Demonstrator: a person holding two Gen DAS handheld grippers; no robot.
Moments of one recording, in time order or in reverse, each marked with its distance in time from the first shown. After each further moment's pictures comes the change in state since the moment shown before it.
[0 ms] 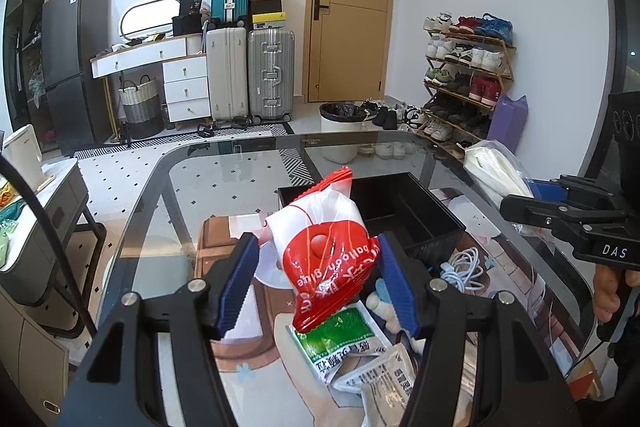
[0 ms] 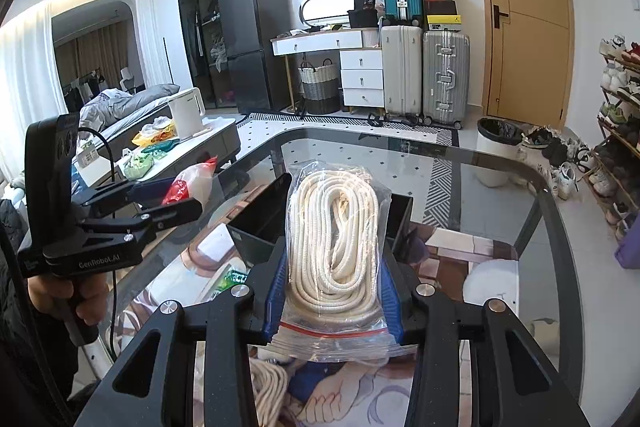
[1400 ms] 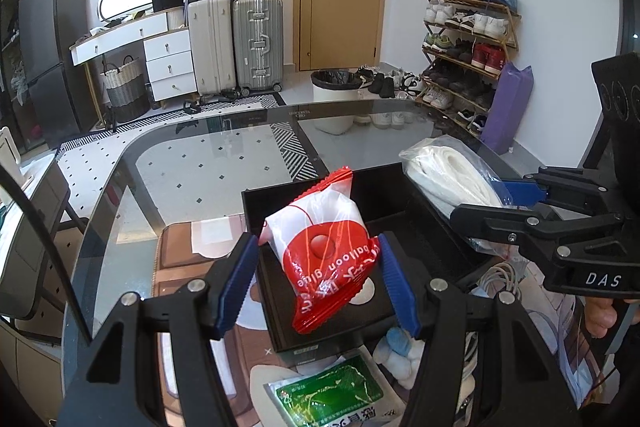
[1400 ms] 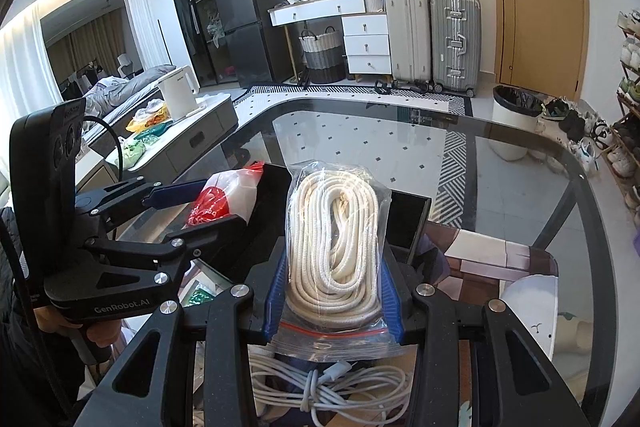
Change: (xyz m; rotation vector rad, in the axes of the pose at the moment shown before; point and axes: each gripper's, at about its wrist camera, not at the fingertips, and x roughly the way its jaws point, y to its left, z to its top) left arm 0.089 -0.014 0.019 0.036 0.130 -0.011; right arm 0.097 -0.025 0.028 0.033 0.130 0.042
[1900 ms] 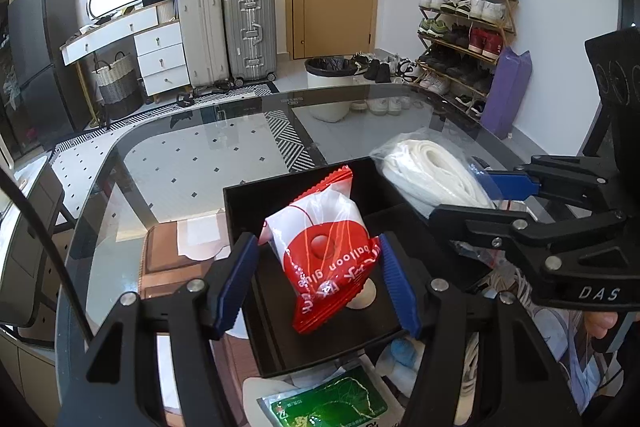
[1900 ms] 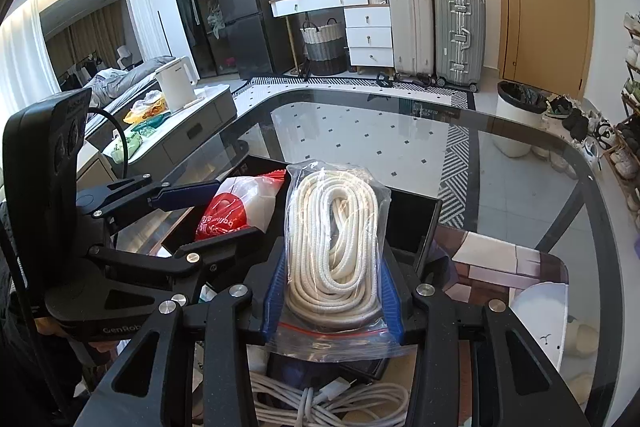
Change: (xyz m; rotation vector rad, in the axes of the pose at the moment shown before) left arm 0.021 -0.004 0.002 0.026 0.046 -0.012; right arm 0.028 -0.003 0.006 -0.011 0.030 -0.002
